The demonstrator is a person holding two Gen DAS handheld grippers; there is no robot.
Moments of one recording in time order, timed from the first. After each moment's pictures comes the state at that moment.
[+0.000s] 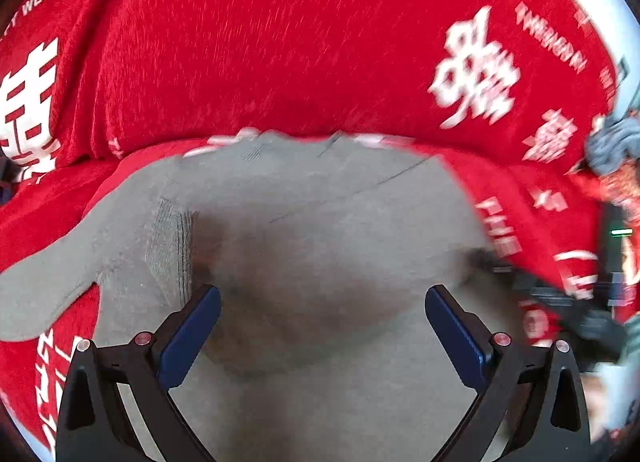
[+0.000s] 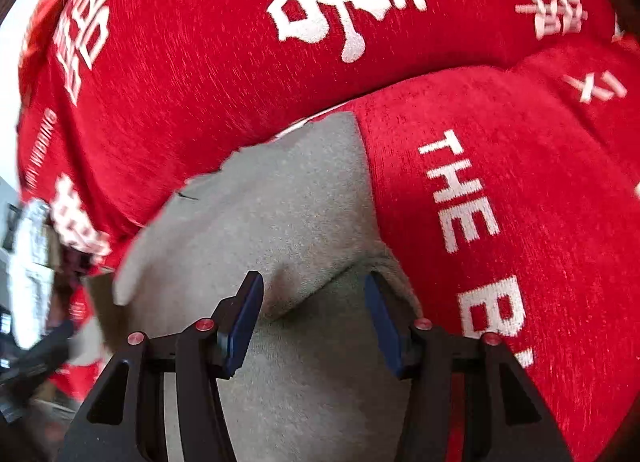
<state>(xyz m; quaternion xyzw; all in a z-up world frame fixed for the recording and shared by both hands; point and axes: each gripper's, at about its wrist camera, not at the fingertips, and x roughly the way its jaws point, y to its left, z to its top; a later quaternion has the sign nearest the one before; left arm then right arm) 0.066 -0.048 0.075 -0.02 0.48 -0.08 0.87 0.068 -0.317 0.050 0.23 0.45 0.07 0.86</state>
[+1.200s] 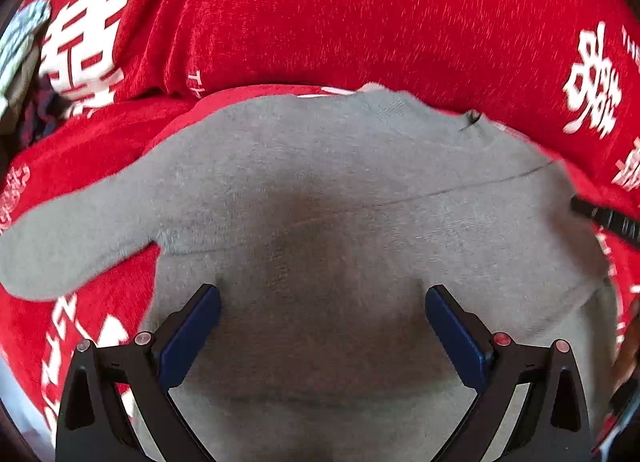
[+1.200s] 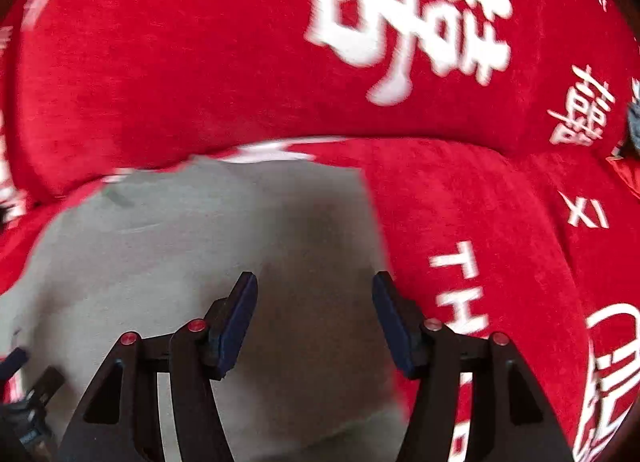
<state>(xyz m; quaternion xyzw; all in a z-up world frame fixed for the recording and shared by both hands) 0.074 0.033 0.027 -0.07 0.51 0.03 0.86 0.144 -0.240 0.061 0.04 0.49 0.01 0.87</state>
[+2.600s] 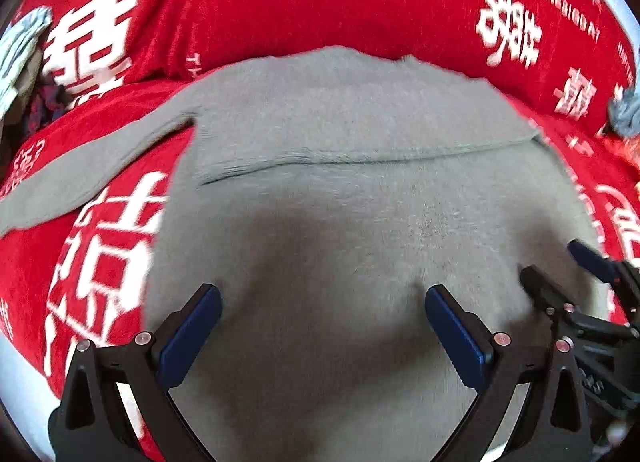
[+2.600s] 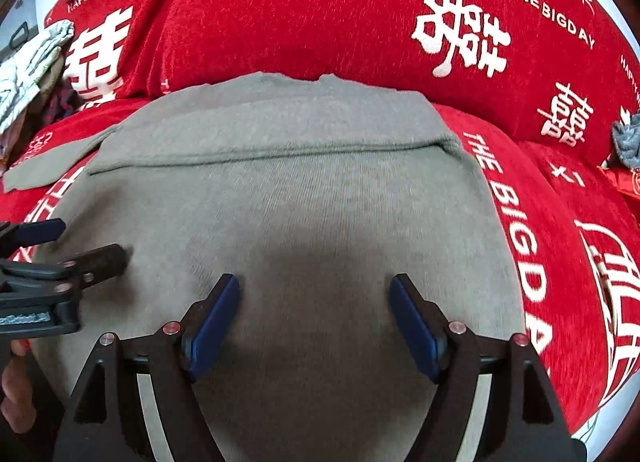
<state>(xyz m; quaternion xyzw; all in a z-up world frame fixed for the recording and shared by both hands) -0.067 0.042 0.035 -0.03 0.49 -0.04 0.87 -0.075 -0.166 0.051 -0.04 0.46 0.06 0.89</state>
